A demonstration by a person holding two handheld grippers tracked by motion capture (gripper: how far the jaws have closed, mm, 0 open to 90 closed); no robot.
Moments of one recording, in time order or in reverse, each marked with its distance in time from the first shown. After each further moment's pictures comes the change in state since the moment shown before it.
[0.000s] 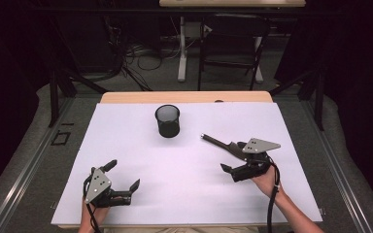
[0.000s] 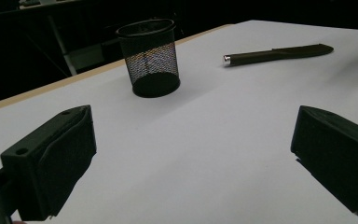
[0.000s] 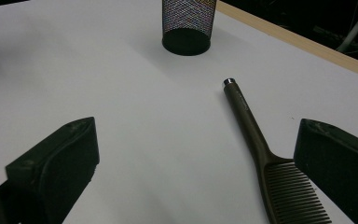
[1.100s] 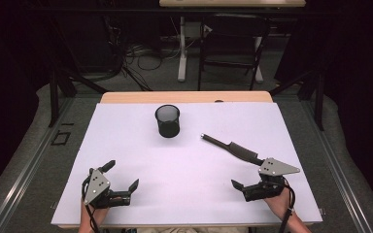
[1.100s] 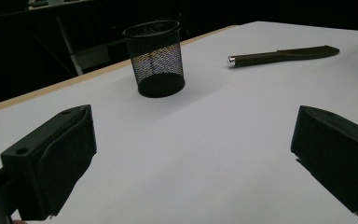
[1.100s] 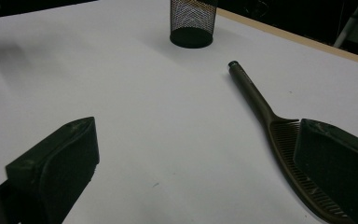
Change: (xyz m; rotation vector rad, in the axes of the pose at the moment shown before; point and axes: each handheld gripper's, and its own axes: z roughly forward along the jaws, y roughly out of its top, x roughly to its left) left arm -0.001 0.001 -0.004 -0.001 0.024 -0.005; right arm 0.023 -0.040 -0.042 -0.076 -0.022 0.031
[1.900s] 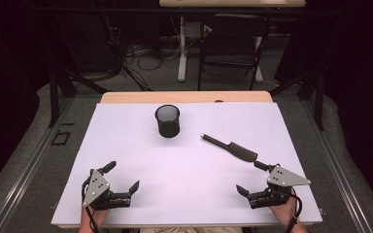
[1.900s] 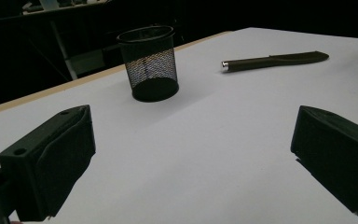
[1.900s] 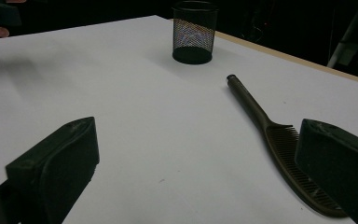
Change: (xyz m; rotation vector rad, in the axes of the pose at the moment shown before) left arm -0.002 -0.002 -0.001 -0.025 -0.020 -0.008; right arm 0.005 -0.016 -0.019 -0.104 -0.005 -0.015
